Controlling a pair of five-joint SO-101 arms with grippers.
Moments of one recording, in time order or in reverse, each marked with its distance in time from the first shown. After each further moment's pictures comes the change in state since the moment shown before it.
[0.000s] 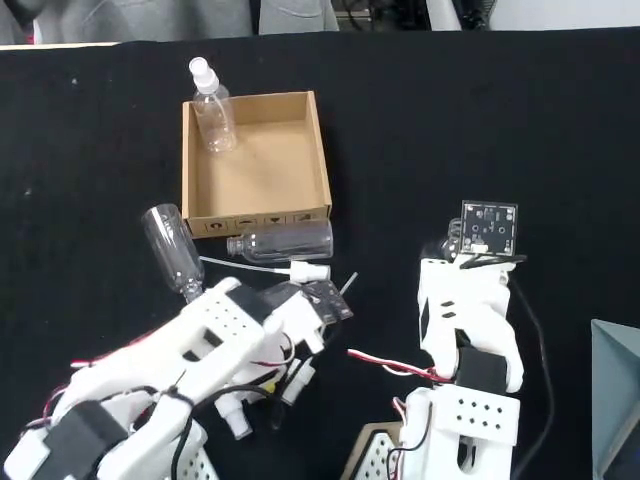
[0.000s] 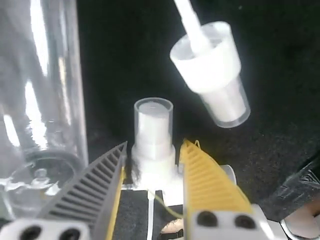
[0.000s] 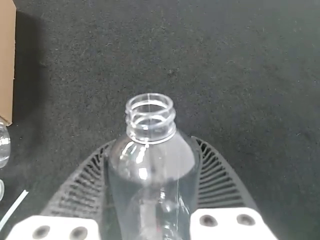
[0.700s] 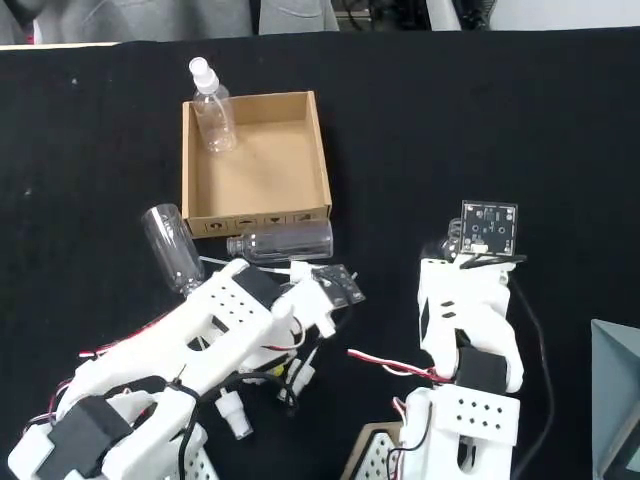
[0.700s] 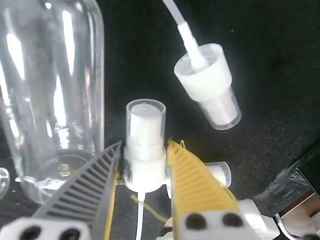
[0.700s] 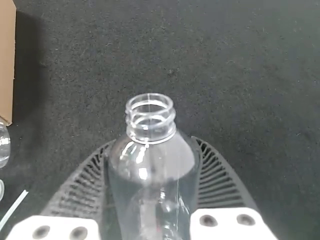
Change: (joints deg) left arm 0.0 1.1 -8.7 5.9 0.0; right arm 0.0 0.0 0.0 0.0 0.0
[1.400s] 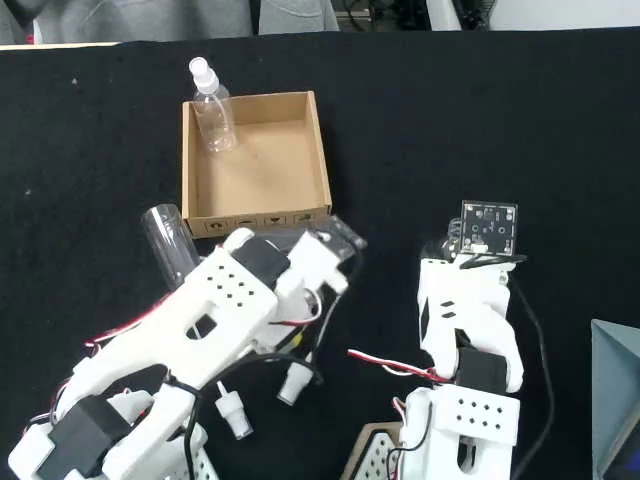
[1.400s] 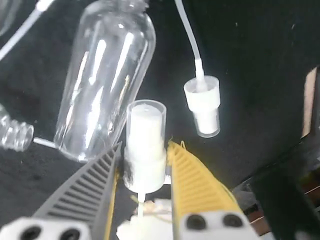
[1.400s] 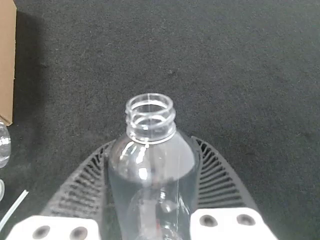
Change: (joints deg) left arm 0.0 0.1 -16.5 13.0 15.6; right arm -0.1 0.0 0.0 0.0 0.0
